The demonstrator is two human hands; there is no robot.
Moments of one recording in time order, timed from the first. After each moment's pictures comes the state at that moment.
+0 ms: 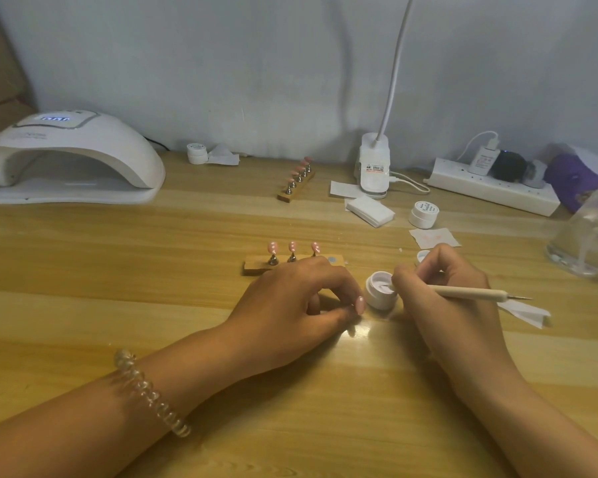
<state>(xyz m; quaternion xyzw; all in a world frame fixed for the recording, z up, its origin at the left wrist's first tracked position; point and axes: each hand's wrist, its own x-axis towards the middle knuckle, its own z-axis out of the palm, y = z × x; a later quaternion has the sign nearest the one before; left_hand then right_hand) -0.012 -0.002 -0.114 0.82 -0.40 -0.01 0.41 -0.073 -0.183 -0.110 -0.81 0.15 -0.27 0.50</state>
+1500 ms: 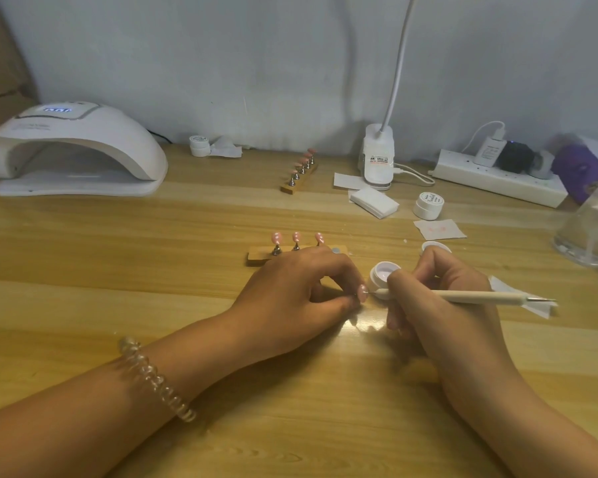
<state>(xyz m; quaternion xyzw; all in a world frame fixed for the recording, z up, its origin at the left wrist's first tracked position) -0.012 -0.002 -0.111 0.82 -0.40 -0.01 0.41 -0.090 -0.158 -0.097 -0.74 0.11 -0.19 0.64</state>
